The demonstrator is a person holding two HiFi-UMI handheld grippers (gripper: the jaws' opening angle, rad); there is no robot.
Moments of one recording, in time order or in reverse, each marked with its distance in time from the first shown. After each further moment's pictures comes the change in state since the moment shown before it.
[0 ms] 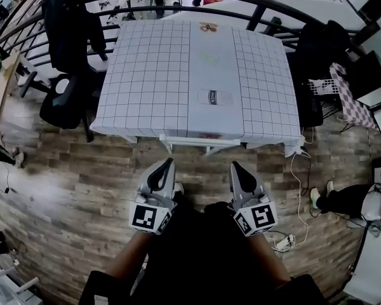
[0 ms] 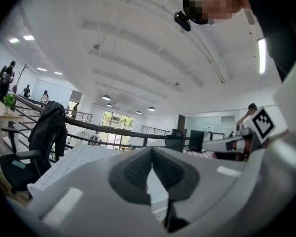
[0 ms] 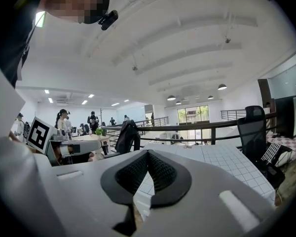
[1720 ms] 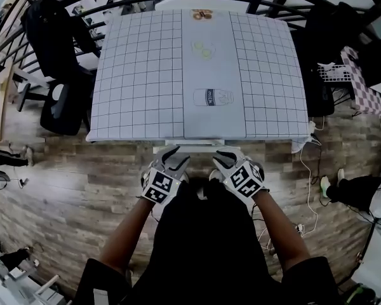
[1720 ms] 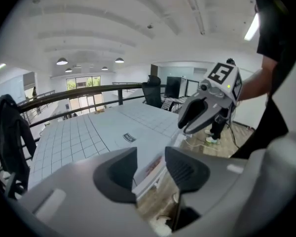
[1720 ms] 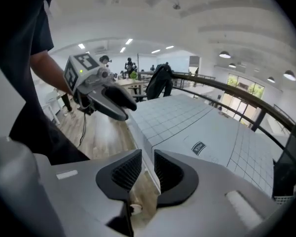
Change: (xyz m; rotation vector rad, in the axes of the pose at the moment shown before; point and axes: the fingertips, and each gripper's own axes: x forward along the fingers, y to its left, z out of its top) left arm 0.142 0.013 -0.173 0.292 0.612 -0.321; right arm 0.126 -0.068 -0.170 -0.400 0.603 0.432
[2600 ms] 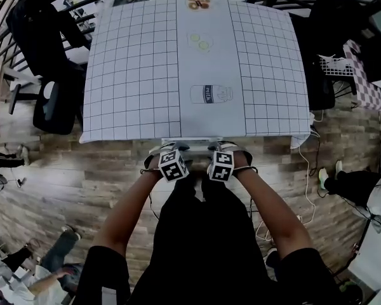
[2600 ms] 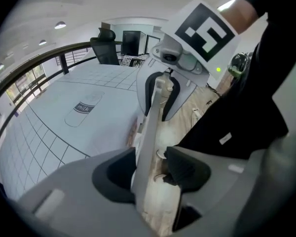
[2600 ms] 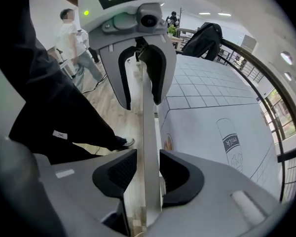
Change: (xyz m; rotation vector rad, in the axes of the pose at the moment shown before) left arm 0.105 -0.029 -0.104 0.339 0.447 -0.446; right arm 0.116 0.005 -0.086 -0.394 0.443 0.232
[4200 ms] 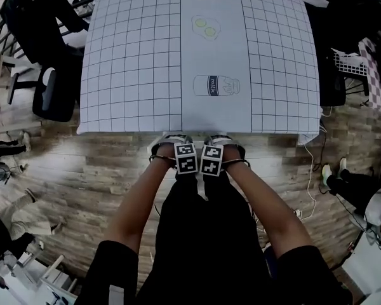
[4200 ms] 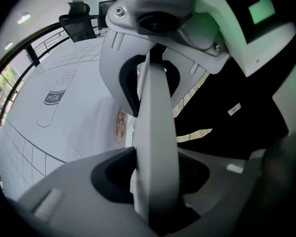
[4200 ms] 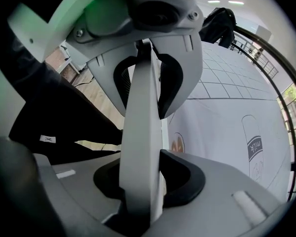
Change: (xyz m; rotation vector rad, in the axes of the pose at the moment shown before) left arm 0.062 0.004 -0.027 0.169 0.285 -0.098; right arm 0.057 0.003 0.001 -0.041 0.088 0.119
